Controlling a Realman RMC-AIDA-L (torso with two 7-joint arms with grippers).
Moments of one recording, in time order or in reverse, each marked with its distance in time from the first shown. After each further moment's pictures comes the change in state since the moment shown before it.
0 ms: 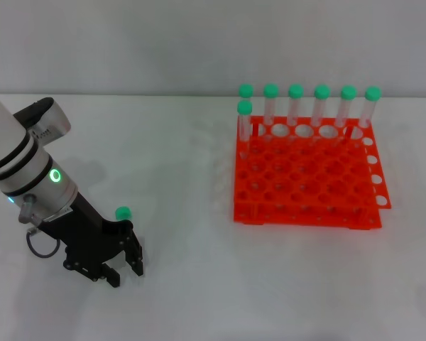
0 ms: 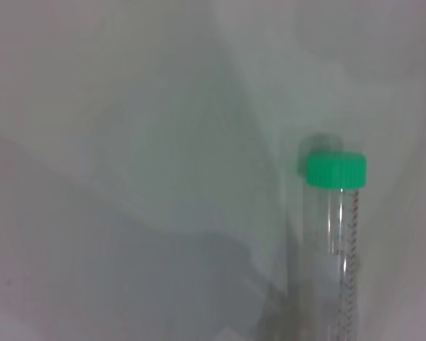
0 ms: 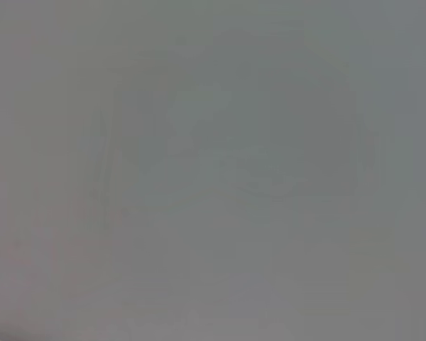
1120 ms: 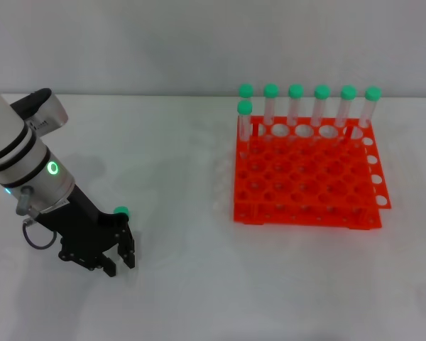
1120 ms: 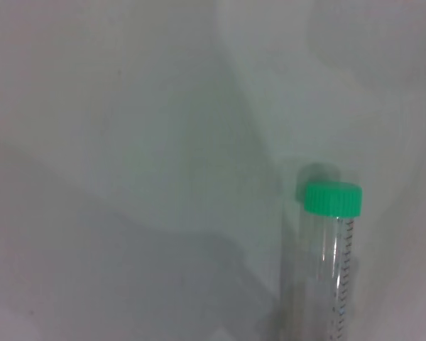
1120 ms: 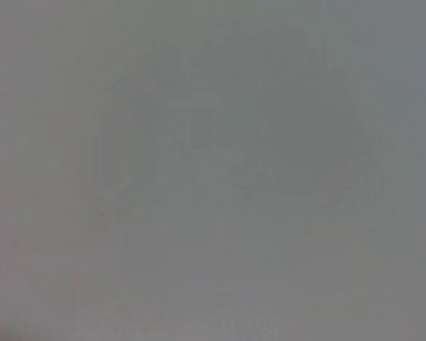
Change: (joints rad) left arm -0.015 0.011 0.000 0.004 0.024 -0.019 -0.005; right arm 0.002 -0.002 0.000 -0.005 0.000 0.000 0.000
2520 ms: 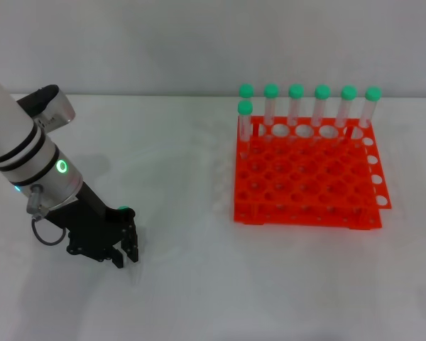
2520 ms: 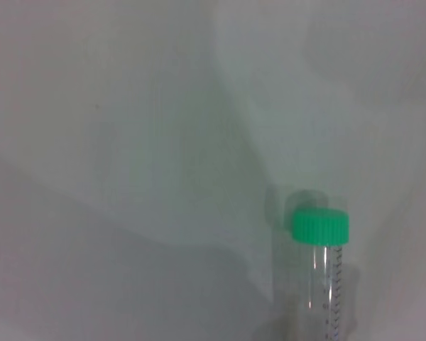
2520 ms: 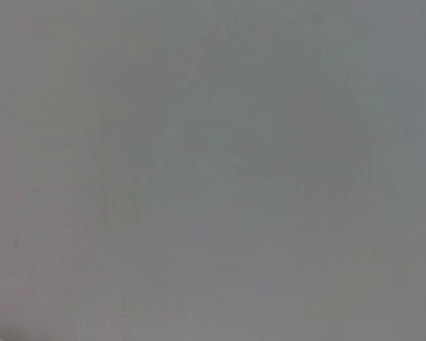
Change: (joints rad) left arm -0.008 -0.015 0.000 0.002 -0.003 -0.048 0.008; right arm -0.005 0.000 0.000 0.003 0.000 0.000 -0.002
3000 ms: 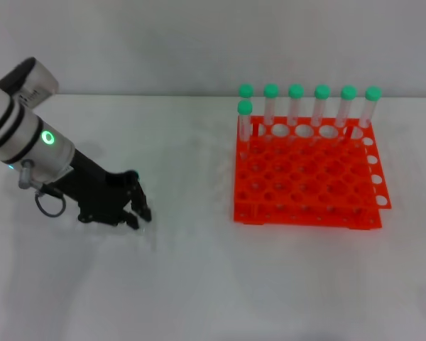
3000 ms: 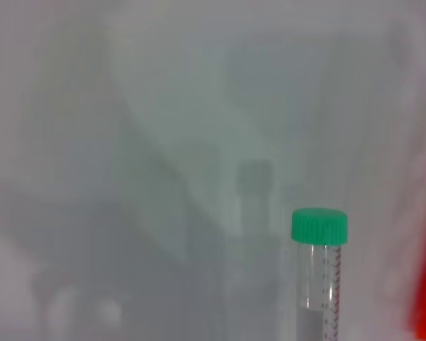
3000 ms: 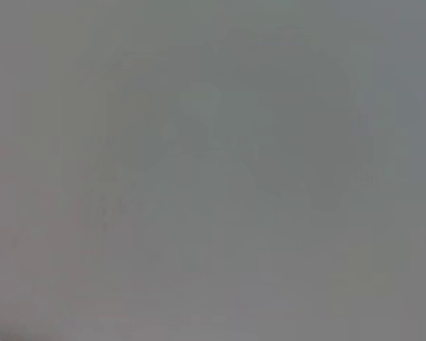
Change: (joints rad) left arm 0.032 0.062 -0.001 -0.007 -0.212 0.018 0.092; right arm 0.002 0.000 0.000 -0.002 0.000 0.000 0.000
